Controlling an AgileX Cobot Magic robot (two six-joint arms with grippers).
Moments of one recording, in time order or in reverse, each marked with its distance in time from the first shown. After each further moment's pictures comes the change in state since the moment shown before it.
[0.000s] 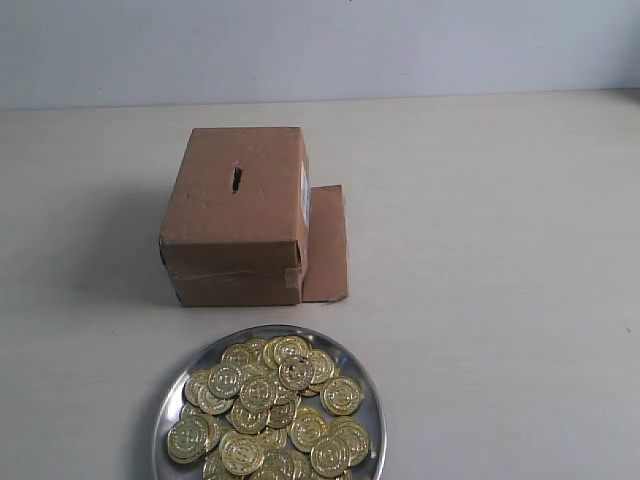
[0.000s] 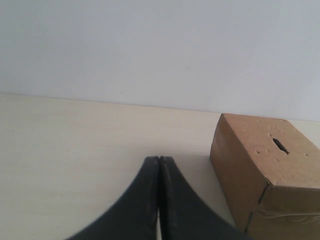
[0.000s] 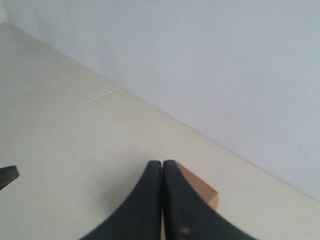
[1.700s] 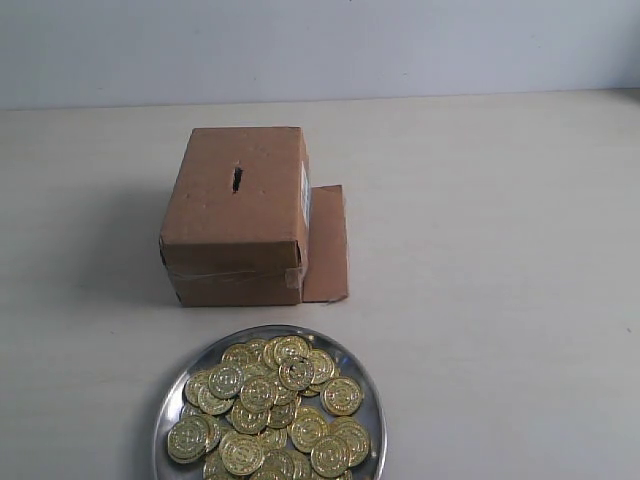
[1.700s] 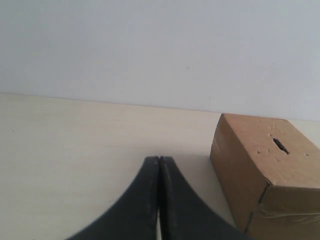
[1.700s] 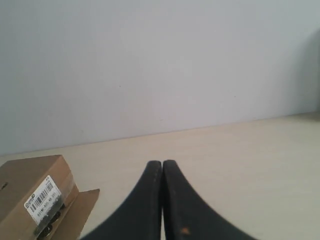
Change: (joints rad) left arm 0.000 0.000 0.000 0.000 0.000 0.000; right arm -0.540 -0.838 1.428 0.237 -0.821 -0.079
